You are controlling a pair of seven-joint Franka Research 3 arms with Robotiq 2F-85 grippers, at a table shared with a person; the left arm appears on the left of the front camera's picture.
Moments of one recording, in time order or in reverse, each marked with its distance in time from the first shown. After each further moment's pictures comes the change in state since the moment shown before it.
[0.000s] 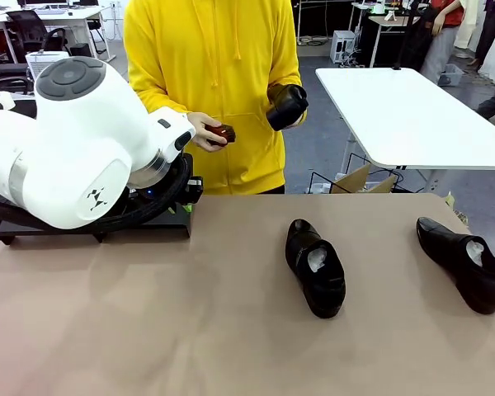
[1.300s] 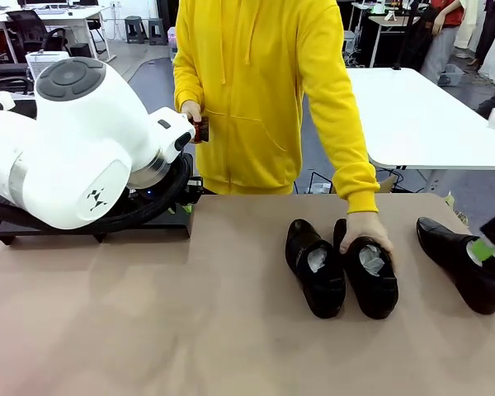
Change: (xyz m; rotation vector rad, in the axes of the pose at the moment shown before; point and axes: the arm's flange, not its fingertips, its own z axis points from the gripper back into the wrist) left arm 0.000 0.000 0.000 0.000 0.000 -0.001; right arm 0.005 0.095 0.001 -0.006 -0.075 0.259
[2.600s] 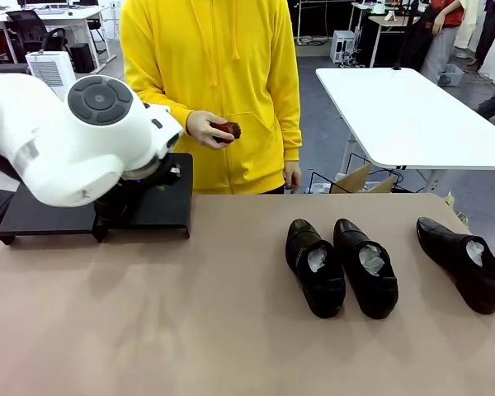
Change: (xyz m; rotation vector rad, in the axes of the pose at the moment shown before) left arm 0.036 0.033 -0.042 0.206 -0.148 0.002; right arm -0.050 0.039 0.061 -0.295 -0.099 -0.405
